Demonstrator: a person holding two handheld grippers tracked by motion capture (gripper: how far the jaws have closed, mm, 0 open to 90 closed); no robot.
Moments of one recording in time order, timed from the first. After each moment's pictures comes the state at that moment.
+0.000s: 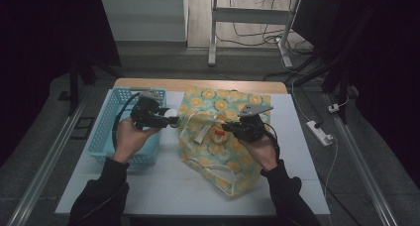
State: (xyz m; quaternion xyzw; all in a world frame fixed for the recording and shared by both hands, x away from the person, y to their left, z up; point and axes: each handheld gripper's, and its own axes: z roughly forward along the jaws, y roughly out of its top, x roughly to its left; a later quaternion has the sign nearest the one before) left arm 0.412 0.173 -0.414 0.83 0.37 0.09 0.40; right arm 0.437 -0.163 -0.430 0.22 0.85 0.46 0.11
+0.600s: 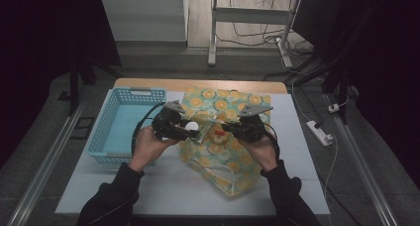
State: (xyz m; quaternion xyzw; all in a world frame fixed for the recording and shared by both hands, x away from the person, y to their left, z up) left arm 0.404 0.114 -0.424 0.86 0.31 0.05 0.40; right arm 0.437 -0.162 -0.431 0.22 0.85 0.46 0.11
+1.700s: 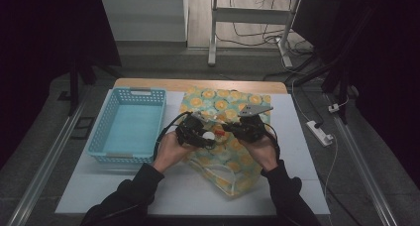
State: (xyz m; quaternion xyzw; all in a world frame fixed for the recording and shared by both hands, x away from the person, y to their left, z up) left arm 0.431 0.060 -0.477 0.88 0.31 0.03 0.35; right arm 0.437 -0.163 -0.432 0.22 0.85 0.46 0.11
